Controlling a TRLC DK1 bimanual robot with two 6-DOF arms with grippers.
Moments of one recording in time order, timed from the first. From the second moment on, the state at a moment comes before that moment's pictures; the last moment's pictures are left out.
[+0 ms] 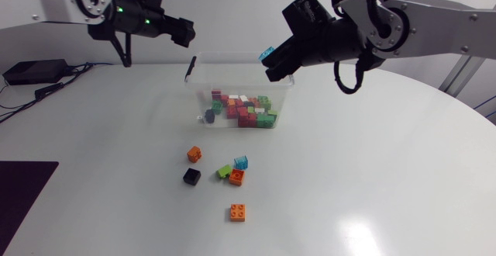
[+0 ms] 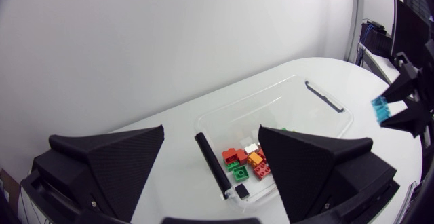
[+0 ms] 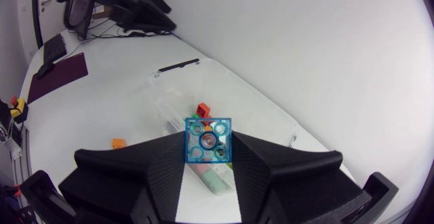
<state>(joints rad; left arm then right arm) -0.22 1.78 1.58 -0.29 0.10 0.23 0.44 1.65 1.34 -0.22 -0.20 -0.33</state>
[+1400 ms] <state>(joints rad) -0.36 1.90 1.22 -0.58 0.03 0.22 0.47 1.69 1.37 -0.27 -0.10 -0.25</state>
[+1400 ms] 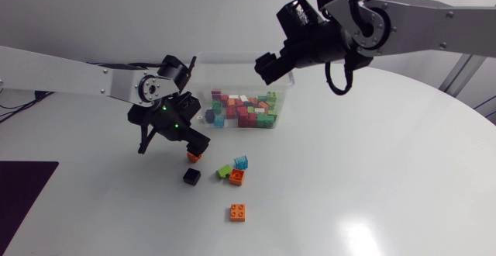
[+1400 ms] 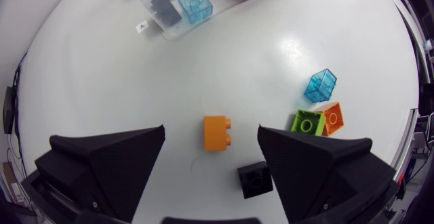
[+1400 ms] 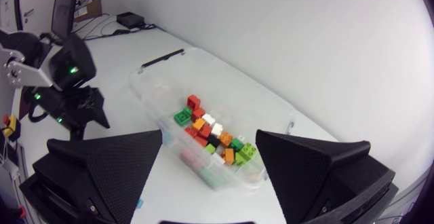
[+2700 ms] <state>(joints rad) -0.35 1.82 1.27 -0.55 0.03 0.21 0.70 2.10 1.46 -0.62 0.01 0.08</state>
